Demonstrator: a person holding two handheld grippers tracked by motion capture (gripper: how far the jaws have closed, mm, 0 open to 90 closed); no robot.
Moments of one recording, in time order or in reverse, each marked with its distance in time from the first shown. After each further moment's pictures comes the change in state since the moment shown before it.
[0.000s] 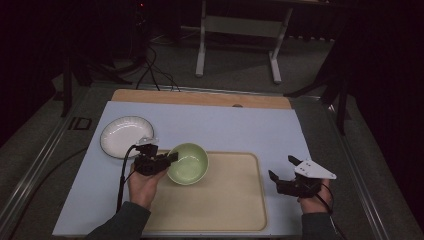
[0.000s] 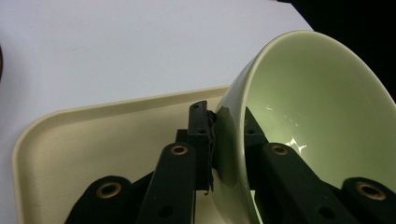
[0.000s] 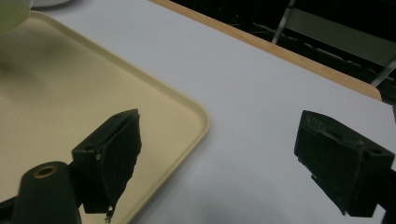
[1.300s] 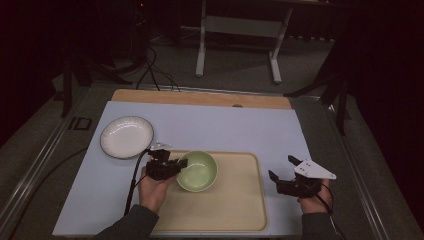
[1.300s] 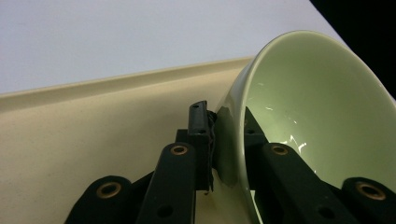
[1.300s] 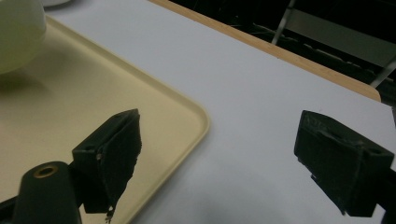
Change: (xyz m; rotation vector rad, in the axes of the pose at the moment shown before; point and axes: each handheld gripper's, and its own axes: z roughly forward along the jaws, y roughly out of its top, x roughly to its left) left arm -0.018 -0.013 0.024 0.068 -0.013 0.040; right arm 0.000 0.000 0.000 -0.001 0.000 -0.004
